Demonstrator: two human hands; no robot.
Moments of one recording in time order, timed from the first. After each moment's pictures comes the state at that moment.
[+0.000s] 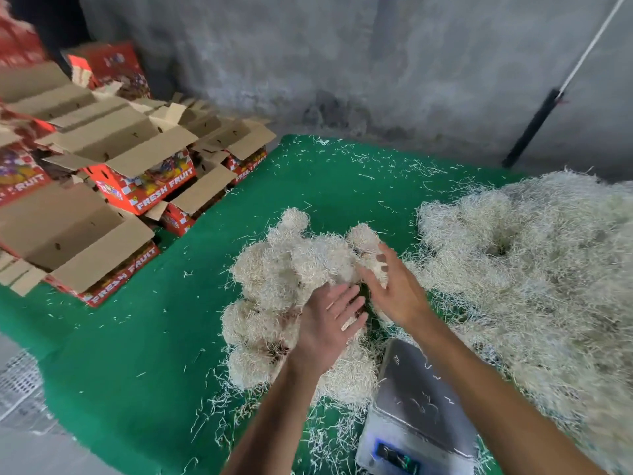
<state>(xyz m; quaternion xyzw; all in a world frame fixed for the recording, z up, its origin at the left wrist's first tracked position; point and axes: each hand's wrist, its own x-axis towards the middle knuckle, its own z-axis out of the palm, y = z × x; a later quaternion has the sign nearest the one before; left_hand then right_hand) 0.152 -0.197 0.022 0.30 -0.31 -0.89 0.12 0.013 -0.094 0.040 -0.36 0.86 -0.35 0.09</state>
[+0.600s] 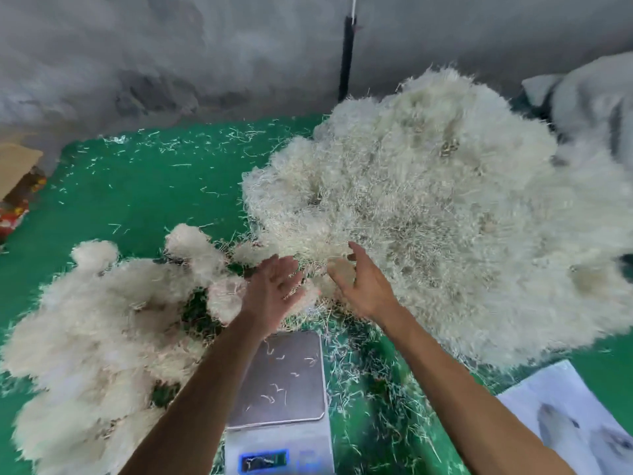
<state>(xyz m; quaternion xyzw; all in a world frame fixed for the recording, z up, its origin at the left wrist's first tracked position) -0.041 -0.038 -0.010 0.25 -0.45 -0.85 -0.08 -0.092 0.167 -0.021 -0.11 0.92 -0.37 0.11</state>
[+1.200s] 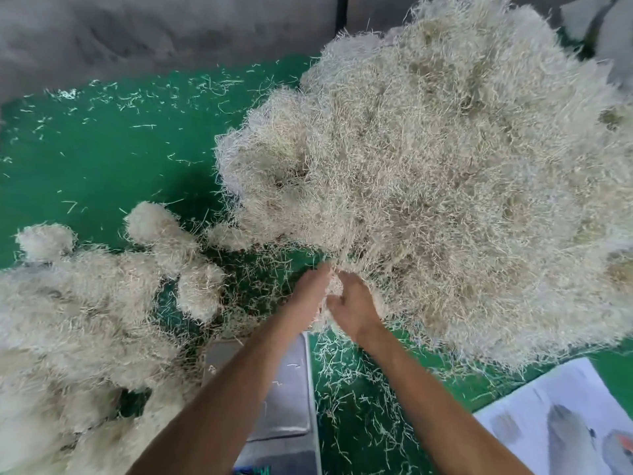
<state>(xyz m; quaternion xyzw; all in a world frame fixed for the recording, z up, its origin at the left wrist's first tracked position) -0.103 0.045 -0.104 0.32 -0.68 -0.61 -0.23 -0.091 0.162 -0.113 -0.07 0.90 -0.38 0.20</state>
